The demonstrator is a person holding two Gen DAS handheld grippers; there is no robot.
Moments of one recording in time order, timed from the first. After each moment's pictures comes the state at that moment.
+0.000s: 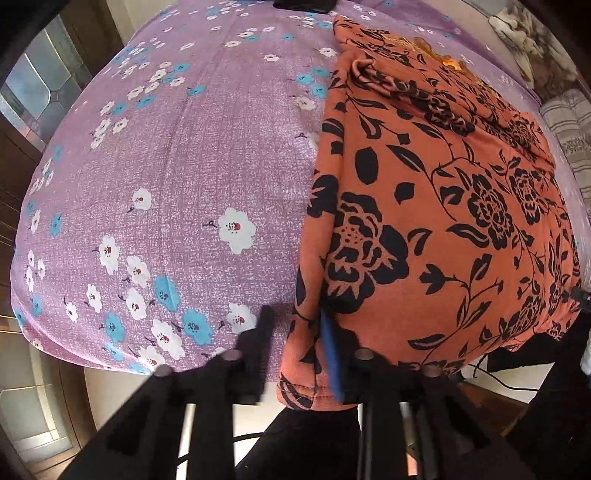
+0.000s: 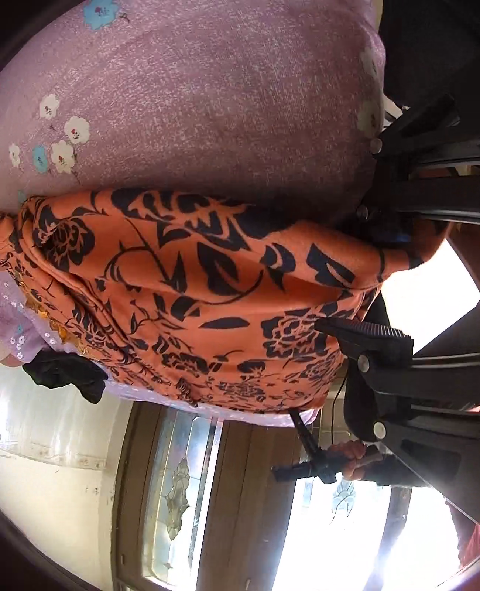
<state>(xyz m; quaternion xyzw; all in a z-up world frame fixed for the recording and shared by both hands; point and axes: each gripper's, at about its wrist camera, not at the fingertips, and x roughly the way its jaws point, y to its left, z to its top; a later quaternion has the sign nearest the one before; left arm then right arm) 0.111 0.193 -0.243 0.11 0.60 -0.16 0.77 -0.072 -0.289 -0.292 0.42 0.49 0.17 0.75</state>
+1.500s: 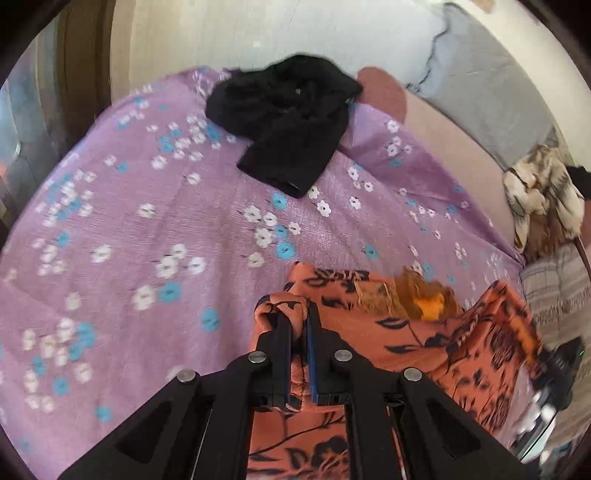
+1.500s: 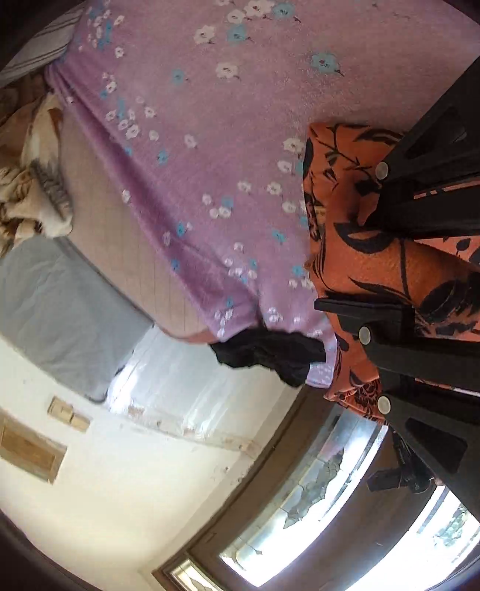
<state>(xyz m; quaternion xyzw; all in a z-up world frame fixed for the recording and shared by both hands) 0.372 0.062 -0.158 -0.07 0.49 -0.17 0.85 0.173 -0.443 -0.219 0.46 0.27 0.03 0.85</state>
